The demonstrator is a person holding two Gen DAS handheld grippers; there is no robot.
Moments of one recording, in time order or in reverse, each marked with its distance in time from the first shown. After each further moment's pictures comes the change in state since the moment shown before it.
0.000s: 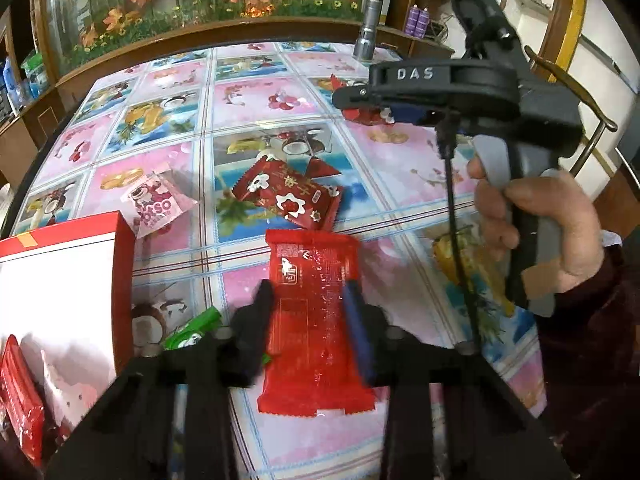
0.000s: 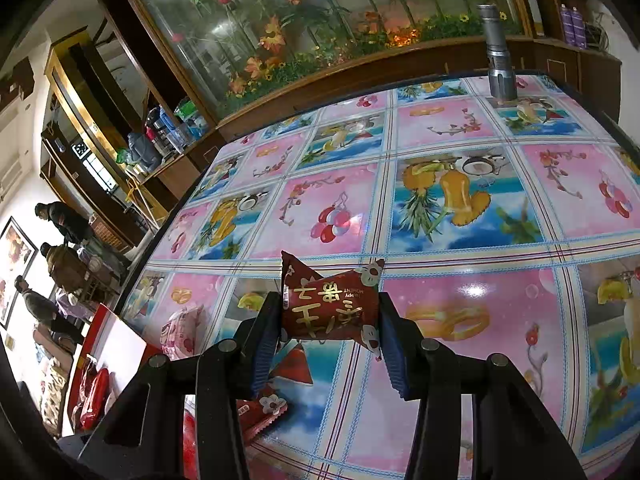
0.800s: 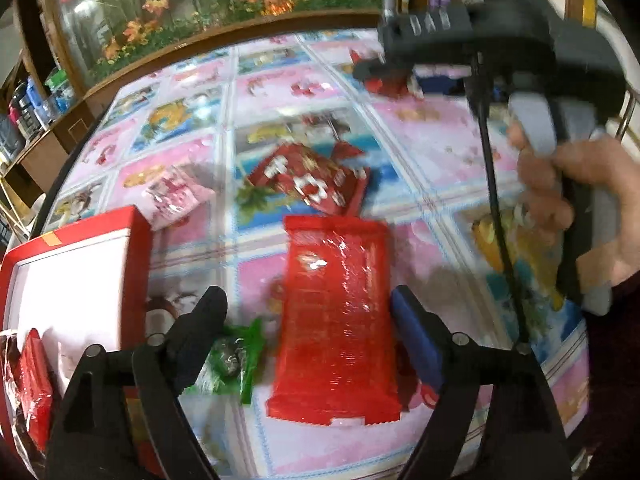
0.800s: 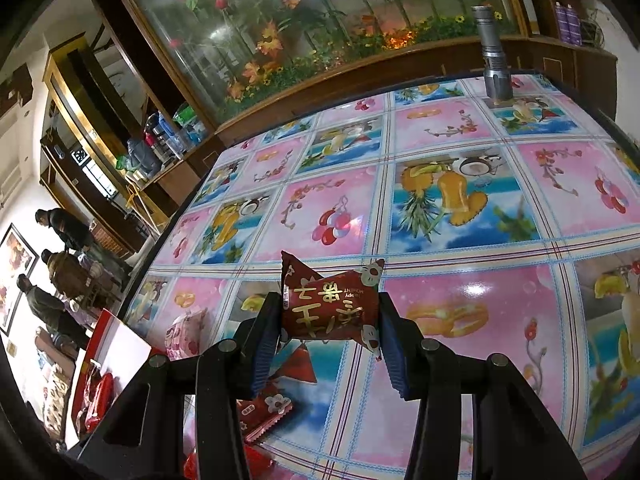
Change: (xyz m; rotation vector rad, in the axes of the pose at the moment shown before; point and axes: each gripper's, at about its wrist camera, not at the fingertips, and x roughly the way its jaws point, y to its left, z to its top) left arm 0.028 -0.015 -0.008 0.063 0.032 0.202; right arm -0.005 -0.001 -0.002 0.022 -0.005 0.002
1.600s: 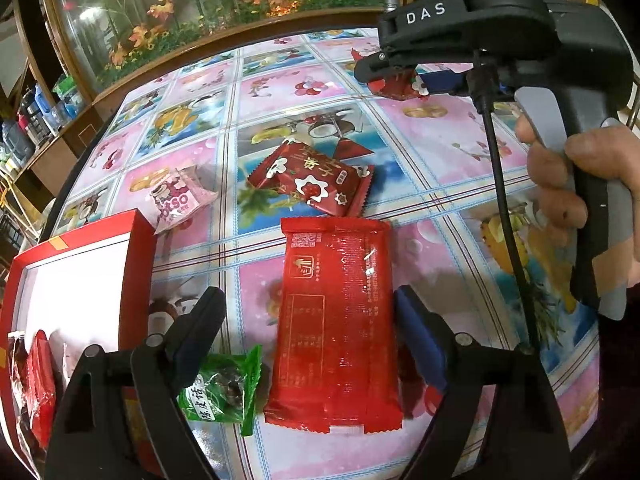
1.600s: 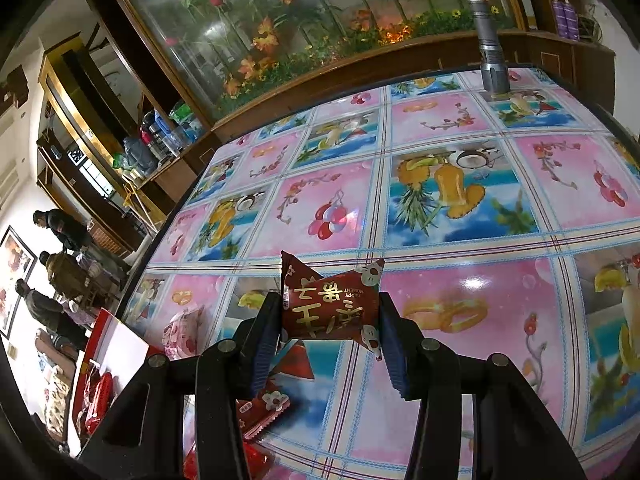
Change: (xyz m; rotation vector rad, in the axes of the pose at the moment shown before) left arm -0.001 -0.003 0.001 -0.004 -0.016 0.036; right arm 0.001 0.001 -0.002 0.012 0.015 -0.007
